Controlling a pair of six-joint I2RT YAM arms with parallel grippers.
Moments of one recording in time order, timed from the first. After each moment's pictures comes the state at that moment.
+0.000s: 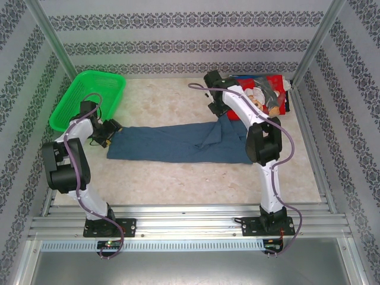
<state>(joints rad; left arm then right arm) 0.26 1.72 1.15 -0.62 0.31 -0.66 0.38 2.26 2.14 -1.18 0.30 -0.17</state>
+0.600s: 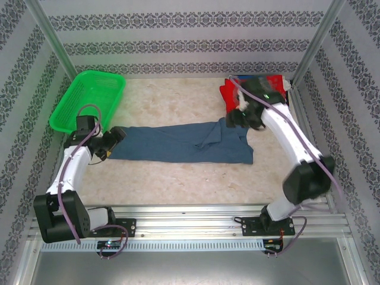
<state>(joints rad) 0.20 1.23 0.85 -0.67 0.34 -0.64 0.21 1.51 1.42 -1.12 -0.11 0.30</state>
